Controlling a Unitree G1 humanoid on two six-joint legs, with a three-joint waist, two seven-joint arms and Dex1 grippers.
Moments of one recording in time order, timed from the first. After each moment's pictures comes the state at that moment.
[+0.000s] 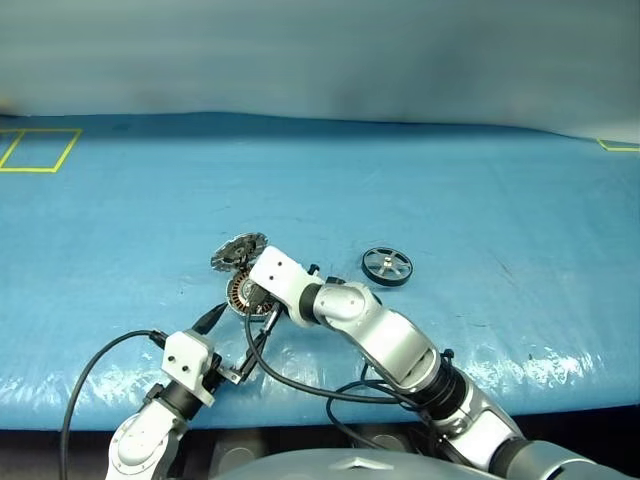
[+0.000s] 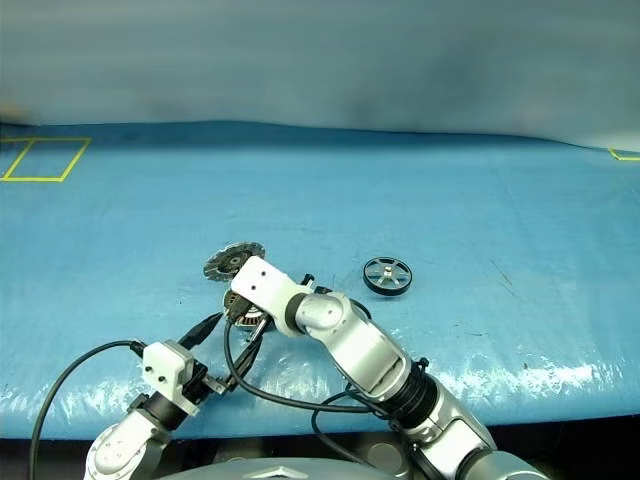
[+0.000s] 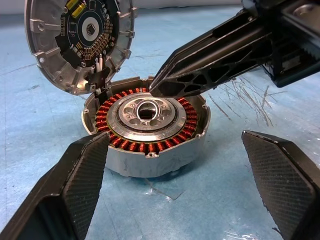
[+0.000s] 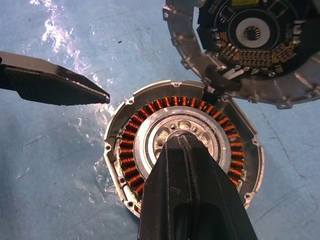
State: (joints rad) left arm 0.58 0.30 -0.05 -0.39 -0.20 -0.16 -0.48; right arm -0.46 -0.10 0.69 -0.36 0.01 1.05 0.39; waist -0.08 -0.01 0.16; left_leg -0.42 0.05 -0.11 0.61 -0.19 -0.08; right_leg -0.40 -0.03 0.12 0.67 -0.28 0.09
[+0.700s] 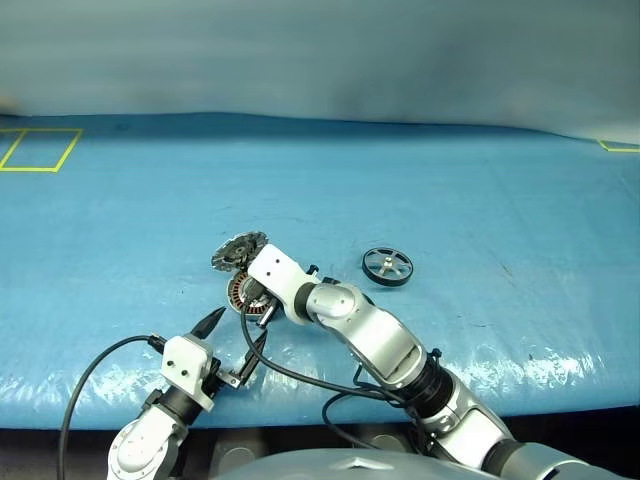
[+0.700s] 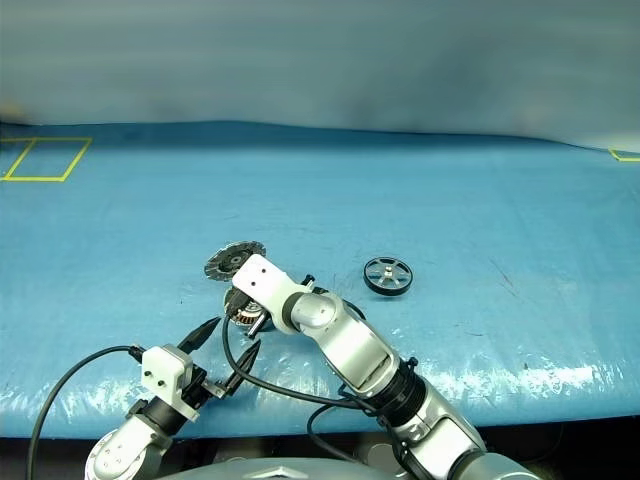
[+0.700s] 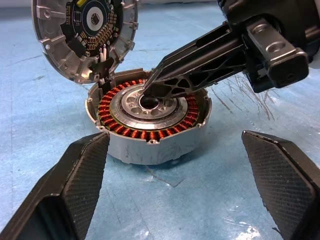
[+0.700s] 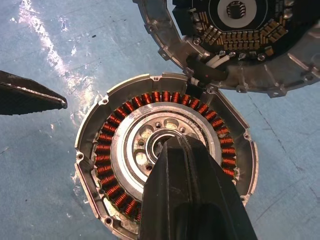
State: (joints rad) left arm 0.60 0.30 -0.05 -0.39 -0.19 -0.16 -0.46; right arm -0.45 -0.06 0.65 -0.30 -0.01 1.03 0.32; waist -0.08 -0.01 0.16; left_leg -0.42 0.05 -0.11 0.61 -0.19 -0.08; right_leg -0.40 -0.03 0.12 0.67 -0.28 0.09
